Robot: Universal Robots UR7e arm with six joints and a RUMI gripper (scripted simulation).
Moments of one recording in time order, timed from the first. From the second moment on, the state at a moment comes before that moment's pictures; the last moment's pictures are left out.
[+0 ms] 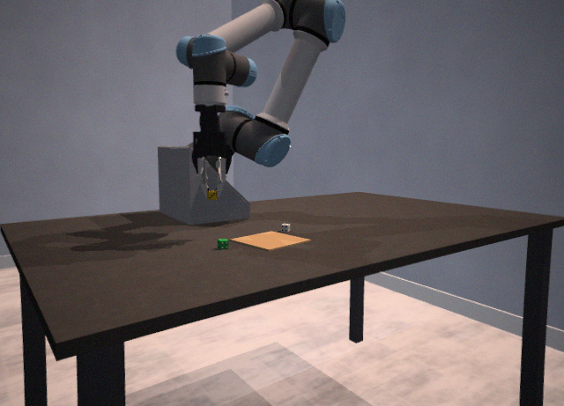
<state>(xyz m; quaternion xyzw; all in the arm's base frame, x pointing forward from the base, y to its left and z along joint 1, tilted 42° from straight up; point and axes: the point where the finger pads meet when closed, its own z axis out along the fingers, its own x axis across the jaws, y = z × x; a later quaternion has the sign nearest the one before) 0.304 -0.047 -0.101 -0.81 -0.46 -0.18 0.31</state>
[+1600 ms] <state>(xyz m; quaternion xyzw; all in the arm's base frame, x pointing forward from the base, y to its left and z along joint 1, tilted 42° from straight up) 0.411 0.039 -0.031 -0.47 -0.81 -0.31 0.18</state>
